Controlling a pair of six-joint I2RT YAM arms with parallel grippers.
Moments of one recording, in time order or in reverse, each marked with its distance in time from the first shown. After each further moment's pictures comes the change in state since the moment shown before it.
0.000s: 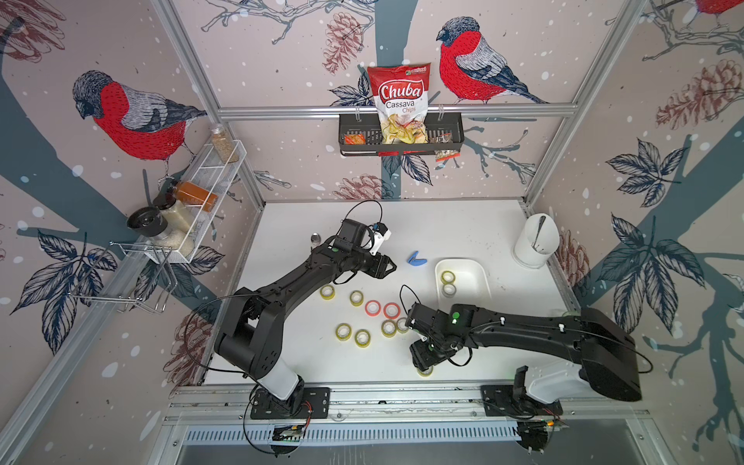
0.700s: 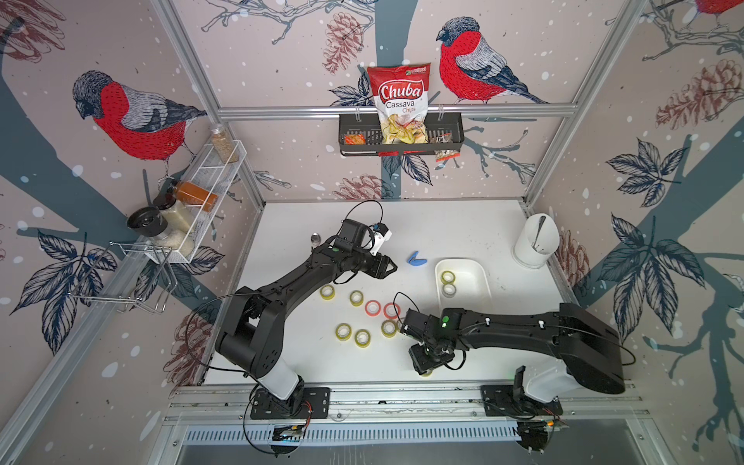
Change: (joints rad) left arm 0.000 0.008 0.003 0.000 0.019 0.000; right arm 0.026 0.088 -0.005 0.023 0.011 0.063
